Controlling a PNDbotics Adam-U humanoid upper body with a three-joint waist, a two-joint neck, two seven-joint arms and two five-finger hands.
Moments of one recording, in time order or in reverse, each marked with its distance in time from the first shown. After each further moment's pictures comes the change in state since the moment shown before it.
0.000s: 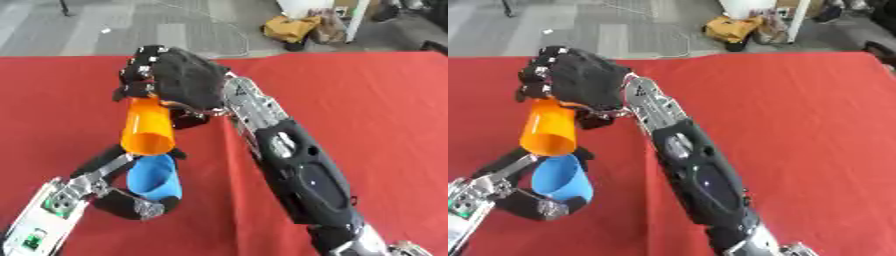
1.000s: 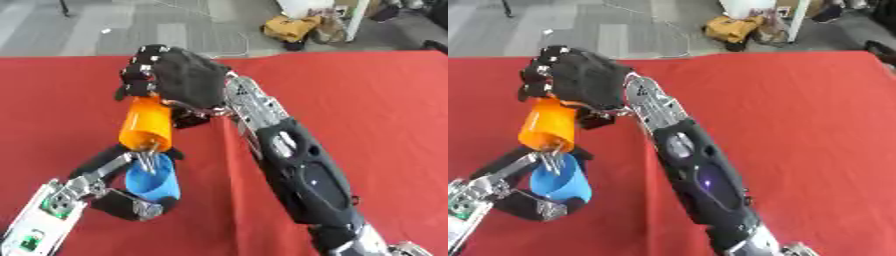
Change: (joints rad) left arm 0.006 0.008 0.000 -0.005 0.000 0.003 0.005; right arm 0.000 0.000 -0.005 0.000 -0.006 0.000 0.008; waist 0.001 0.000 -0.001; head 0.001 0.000
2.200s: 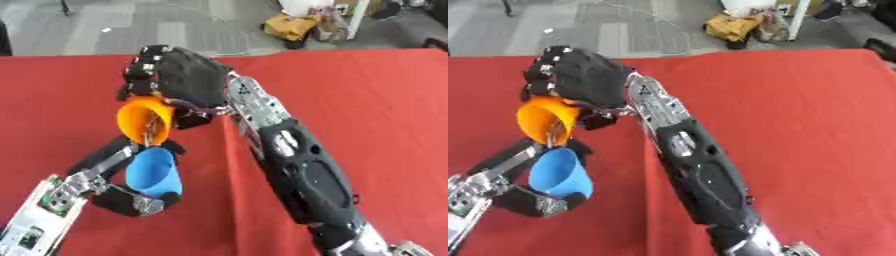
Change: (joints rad) left arm 0.002 0.001 0.000 -0.025 0.003 0.013 0.012; right arm 0.008 0.000 -0.005 0.001 -0.034 -0.004 0.030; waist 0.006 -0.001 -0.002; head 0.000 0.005
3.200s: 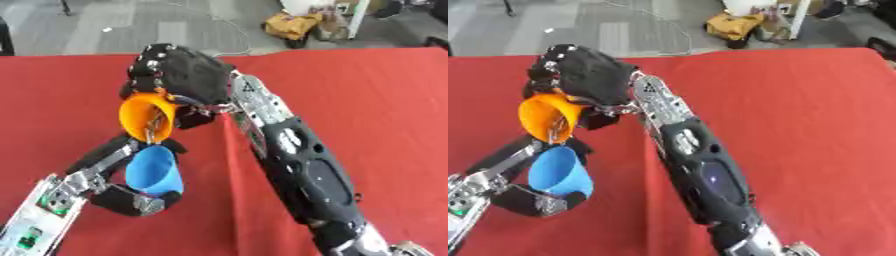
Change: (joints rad) left arm 0.008 0.000 0.000 -0.032 0.011 0.008 0.002; right arm 0.002 0.000 -0.011 0.000 -0.059 -0.005 0.051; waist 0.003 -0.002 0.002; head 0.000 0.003
